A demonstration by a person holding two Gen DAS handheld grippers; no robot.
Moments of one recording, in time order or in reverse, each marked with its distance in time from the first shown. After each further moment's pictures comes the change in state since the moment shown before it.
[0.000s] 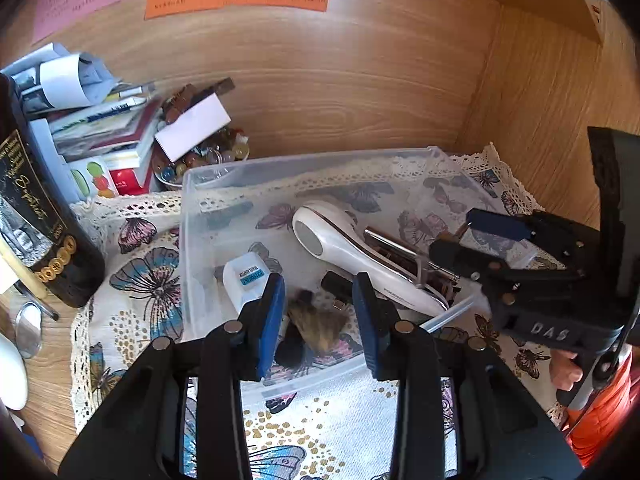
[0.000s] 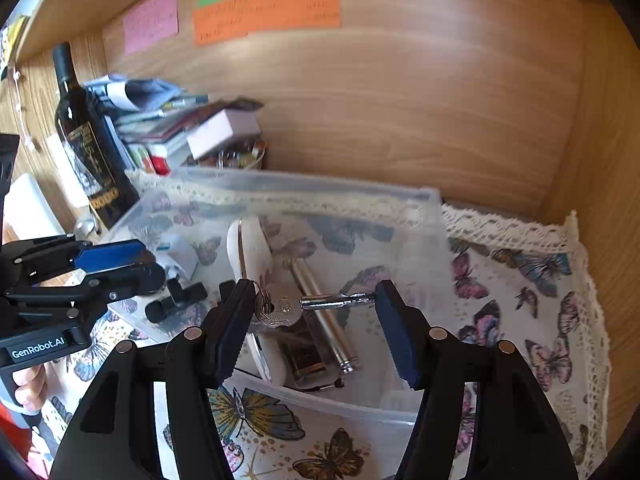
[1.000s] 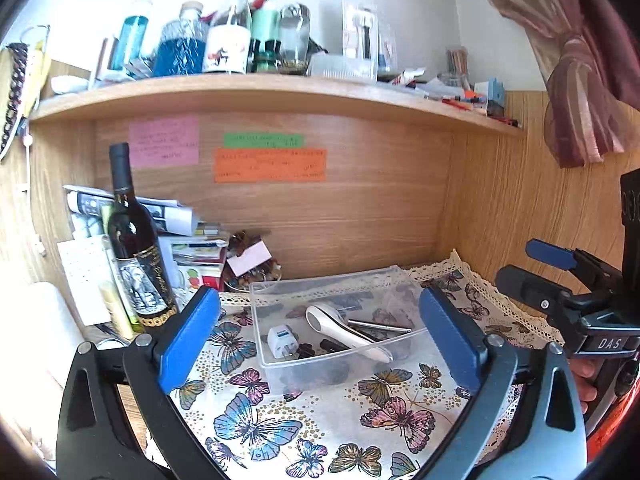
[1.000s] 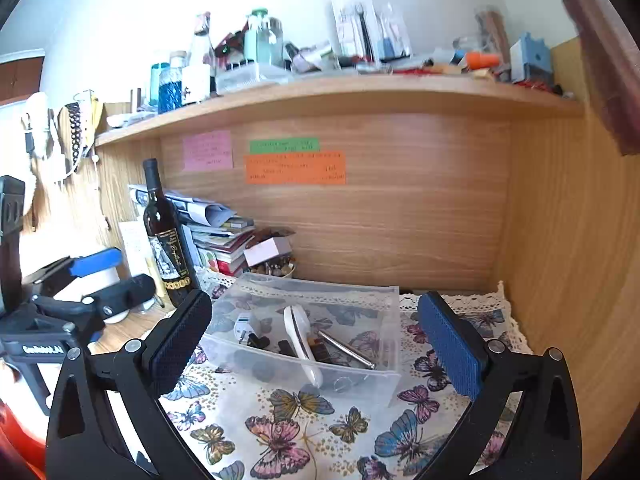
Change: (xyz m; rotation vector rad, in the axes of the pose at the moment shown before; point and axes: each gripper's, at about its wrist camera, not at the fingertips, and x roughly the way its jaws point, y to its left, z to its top) left arm -0.183 -0.044 -0.039 0.021 -0.480 0.106; right arm -0.177 0.030 -0.024 0.001 -0.423 -0.016
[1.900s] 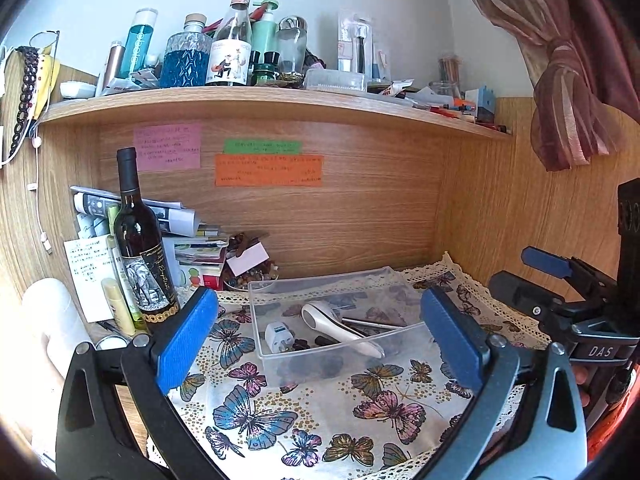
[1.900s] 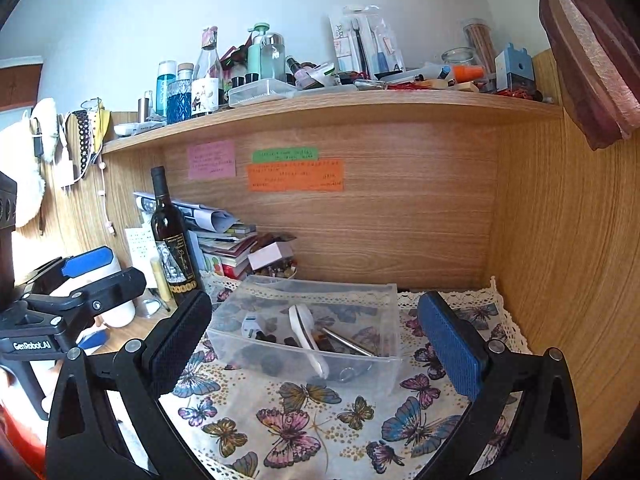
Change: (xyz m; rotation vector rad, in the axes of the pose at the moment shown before) left arm -0.019 -0.004 -0.003 -0.005 -0.012 -0.011; right arm -0.021 0.013 -0.011 0.019 -0.032 -0.024
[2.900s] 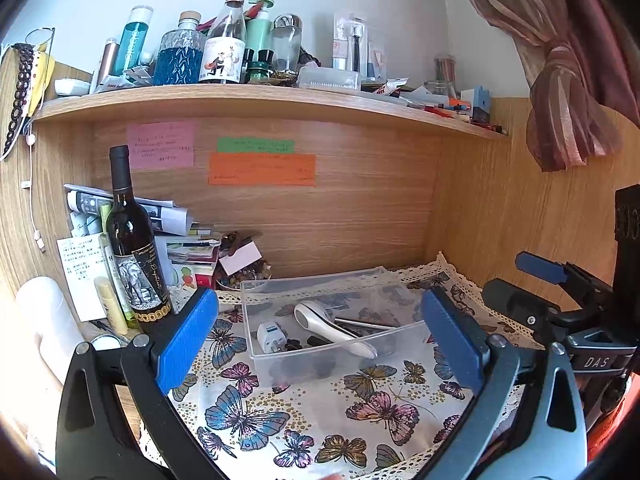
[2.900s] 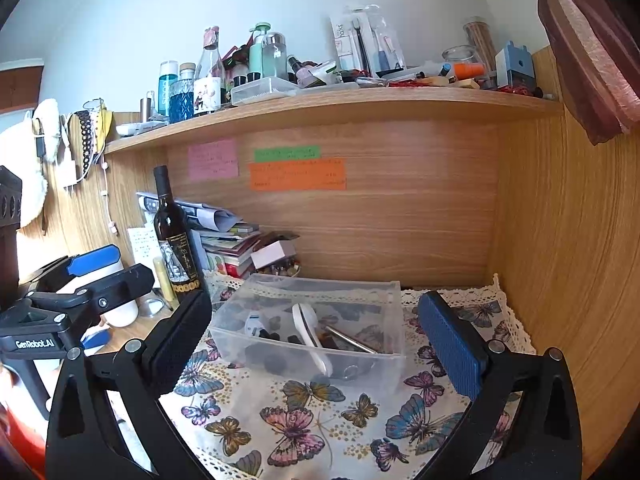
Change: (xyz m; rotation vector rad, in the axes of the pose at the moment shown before) left arm 0.004 -0.002 0.000 0.001 0.005 -0.031; right arm -0.002 0.005 -0.003 0.011 -0.001 -0.004
